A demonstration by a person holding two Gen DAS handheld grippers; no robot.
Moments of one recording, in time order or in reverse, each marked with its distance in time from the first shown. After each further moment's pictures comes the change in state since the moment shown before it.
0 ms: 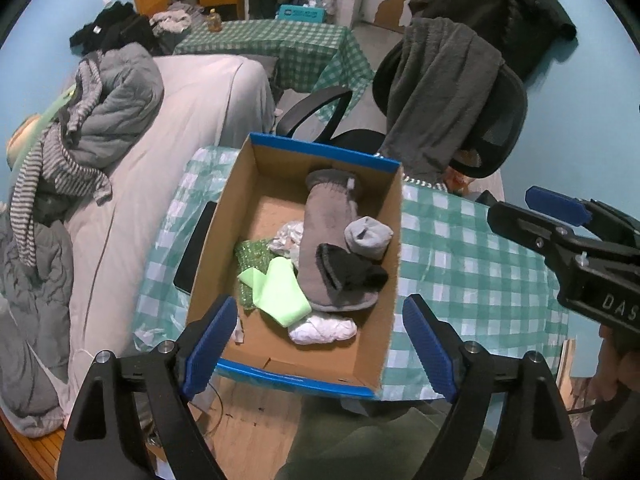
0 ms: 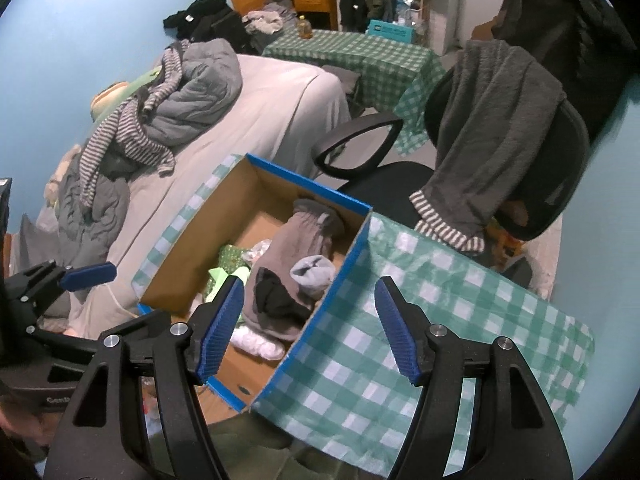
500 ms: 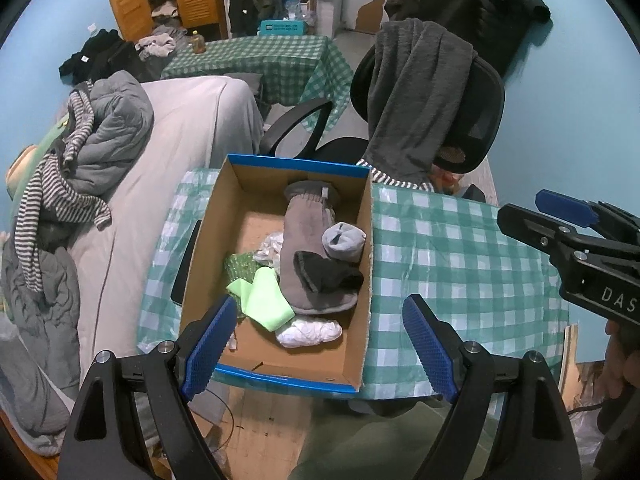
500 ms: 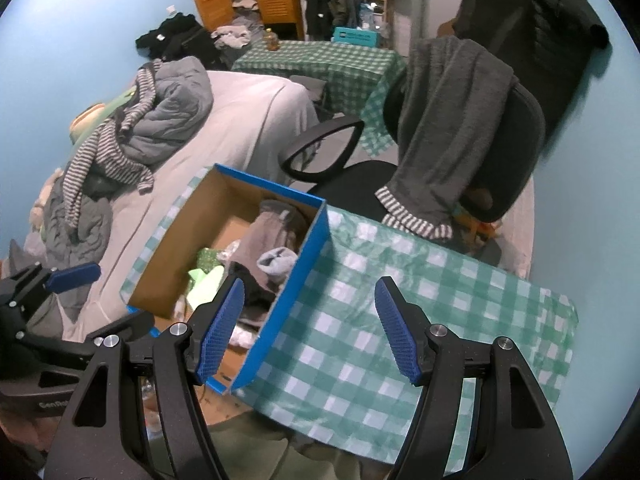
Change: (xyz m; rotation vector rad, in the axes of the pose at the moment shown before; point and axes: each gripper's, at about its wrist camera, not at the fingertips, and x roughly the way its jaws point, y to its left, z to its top) left arm -0.019 -0.033 -0.004 0.072 -0.036 0.006; right arm -0.033 -0.026 -0.024 0.078 -0.029 -0.077
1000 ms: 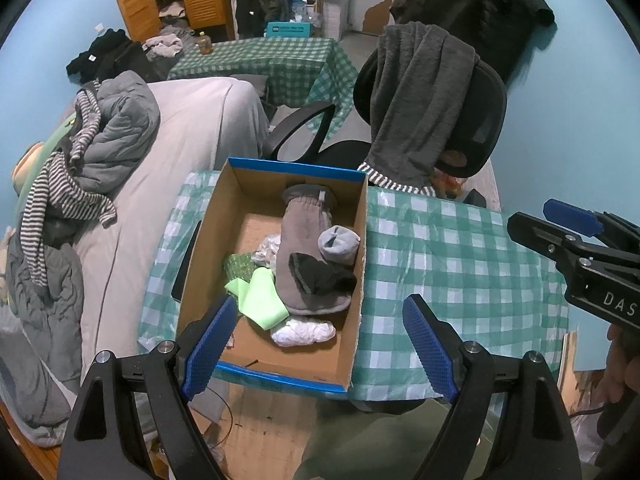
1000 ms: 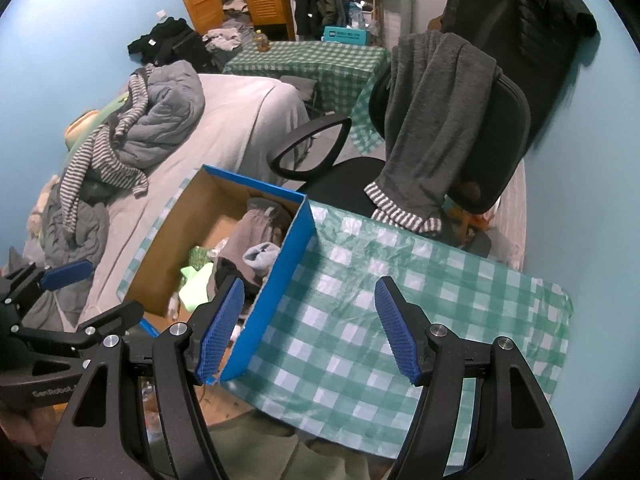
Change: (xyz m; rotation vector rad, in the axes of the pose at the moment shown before) left arm -0.010 -0.013 0.000 -0.022 -0.009 0.026; right arm -0.009 -0.013 -0.005 0.016 -0.002 -0.009
